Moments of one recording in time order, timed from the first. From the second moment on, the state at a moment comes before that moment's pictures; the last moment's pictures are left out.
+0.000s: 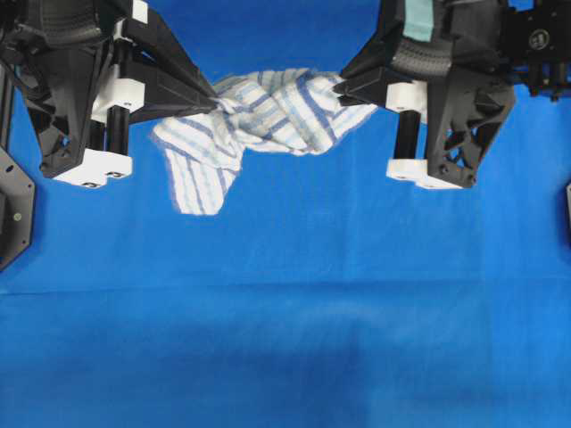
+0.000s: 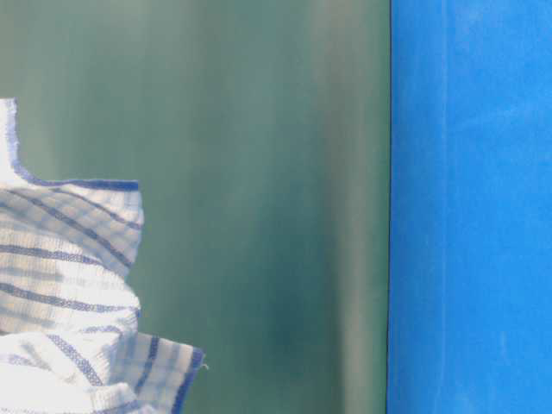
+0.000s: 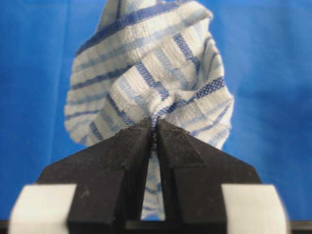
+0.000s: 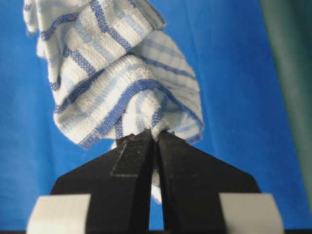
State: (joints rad) left arm 0.04 -0.36 -0.01 -0.01 0.96 0.02; right arm 0.05 -0.18 -0.18 -0.28 1.14 0.19
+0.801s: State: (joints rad) left arm 0.04 -0.35 0.14 -0.01 0.86 0.01; right arm 0.05 -0.18 -0.06 -0.28 1.09 0.22
